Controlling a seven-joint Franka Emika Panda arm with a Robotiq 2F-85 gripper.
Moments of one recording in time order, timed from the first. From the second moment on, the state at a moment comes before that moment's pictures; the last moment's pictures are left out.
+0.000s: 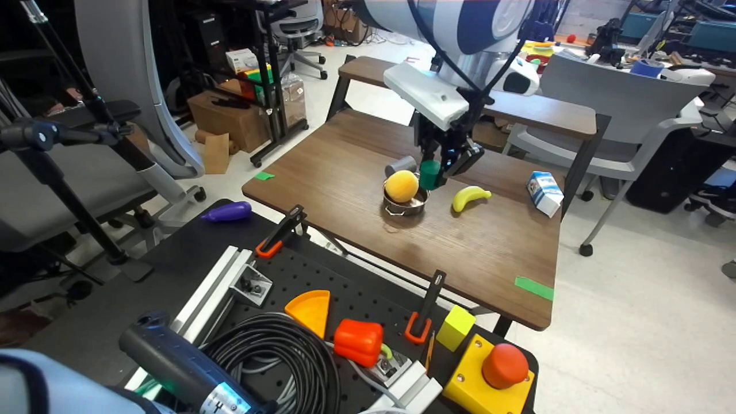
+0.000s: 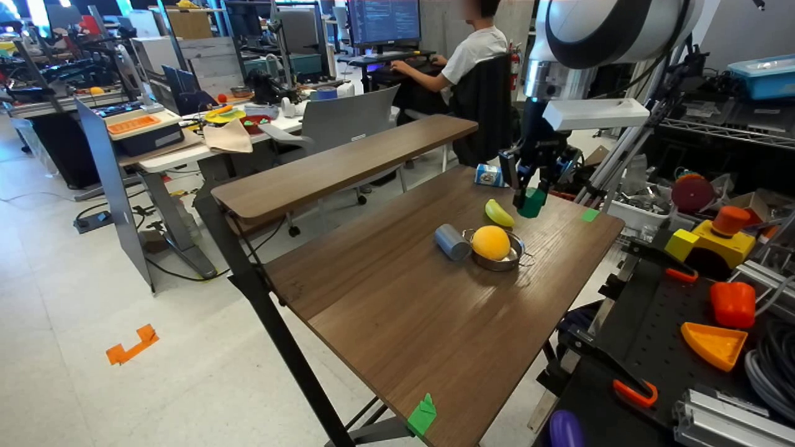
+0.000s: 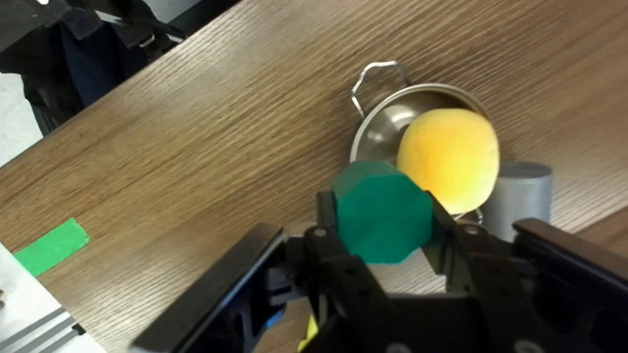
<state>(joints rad) 0.04 0.33 -0.10 -2.28 0.13 2.58 0.30</state>
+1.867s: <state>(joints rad) 0.19 0.60 0.03 -2.11 -0.02 2.57 0.18</state>
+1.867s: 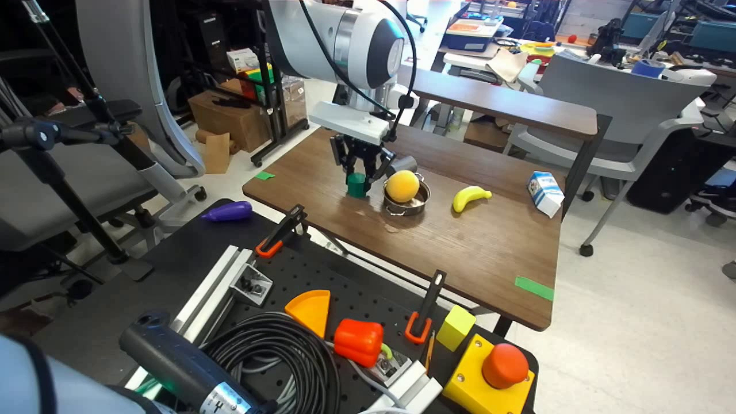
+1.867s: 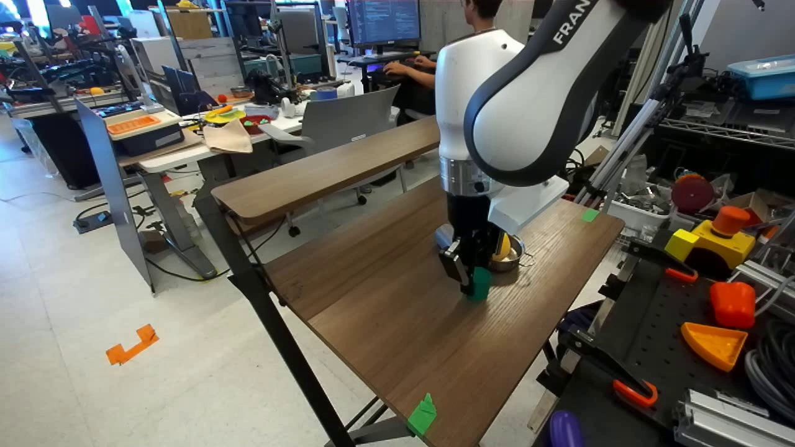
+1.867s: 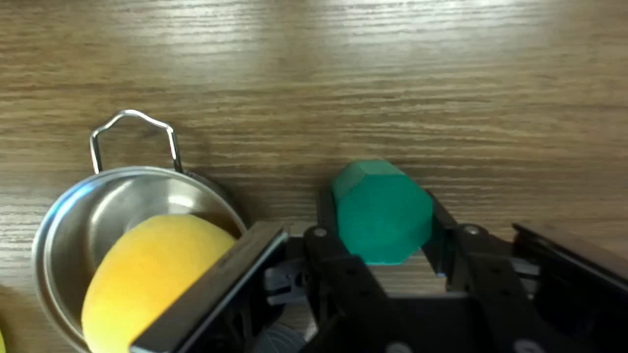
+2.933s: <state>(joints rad) 0.19 0.52 0.03 -2.20 -0.02 2.59 0.14</state>
